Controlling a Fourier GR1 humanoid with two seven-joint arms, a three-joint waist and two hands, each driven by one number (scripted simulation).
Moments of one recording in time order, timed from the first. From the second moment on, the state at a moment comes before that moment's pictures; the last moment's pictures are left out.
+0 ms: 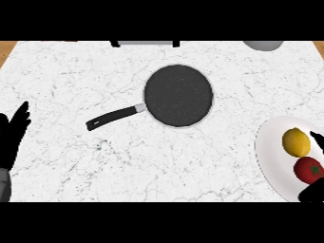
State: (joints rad) left arm -0.09 0.35 0.17 -1.34 -0.10 0.05 0.23; right arm 0.06 -0.42 -0.09 -1.64 0.73 0.43 0.59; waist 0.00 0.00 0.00
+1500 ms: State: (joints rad) left arm -0.10 0.33 0.21 -1.35 -0.13 0.02 0.26; right arm 0.30 -0.09 0.39 -2.16 1.40 0.11 0.87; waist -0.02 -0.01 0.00
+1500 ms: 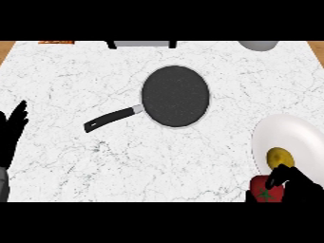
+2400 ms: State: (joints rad) left arm -0.15 0.30 0.19 -1.32 -0.16 0.02 0.25; right arm -0.31 0.00 0.45 -1.85 1.41 -0.01 1.07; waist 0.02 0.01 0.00
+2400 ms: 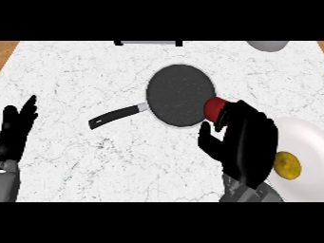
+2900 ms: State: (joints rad) left arm -0.15 0.30 0.19 -1.32 -0.16 0.01 0.24; right arm -0.62 0.00 0.22 -1.32 1.18 -0.30 0.98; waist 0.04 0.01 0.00
